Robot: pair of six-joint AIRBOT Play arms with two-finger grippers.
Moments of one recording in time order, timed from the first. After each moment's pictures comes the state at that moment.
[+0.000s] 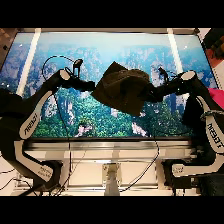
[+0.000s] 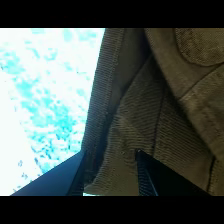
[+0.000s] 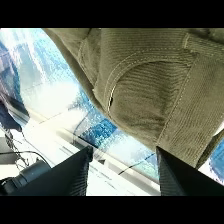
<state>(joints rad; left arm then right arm) -0.20 -1.76 1.37 0.95 -0.80 -1.22 -0.06 -1.53 1.18 -0.74 1.32 1.37</state>
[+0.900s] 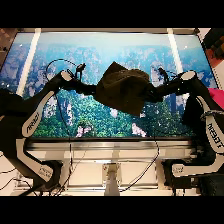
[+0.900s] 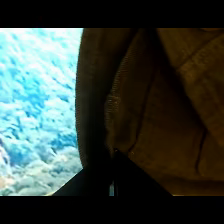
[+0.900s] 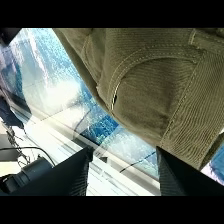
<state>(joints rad) -0.21 -1.78 1.37 0.89 -0.92 -1.20 -0.06 -1.53 1.18 -0.74 1.32 1.36</state>
